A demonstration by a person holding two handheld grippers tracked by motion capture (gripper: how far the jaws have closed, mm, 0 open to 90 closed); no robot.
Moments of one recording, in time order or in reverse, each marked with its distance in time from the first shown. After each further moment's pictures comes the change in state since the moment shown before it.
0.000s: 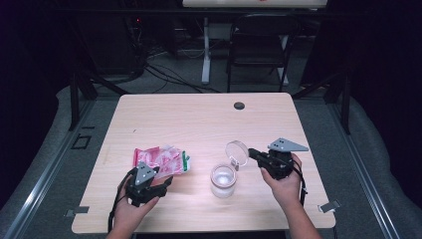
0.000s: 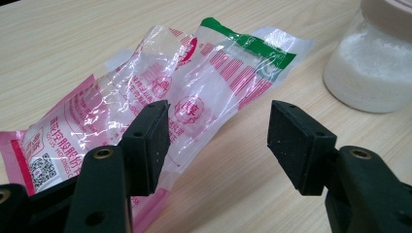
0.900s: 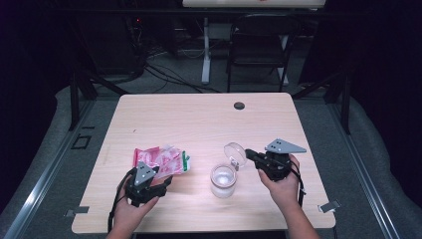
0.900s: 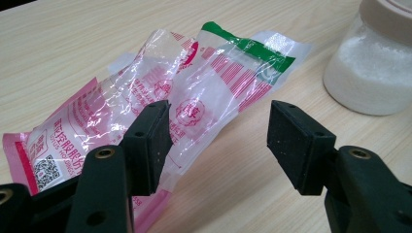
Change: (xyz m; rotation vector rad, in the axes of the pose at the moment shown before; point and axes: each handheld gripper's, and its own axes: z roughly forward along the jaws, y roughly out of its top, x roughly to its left) left arm 0.000 0.001 -0.002 -0.005 0.004 0.007; right arm 0.011 0.004 -0.002 -0.013 0.016 -0.027
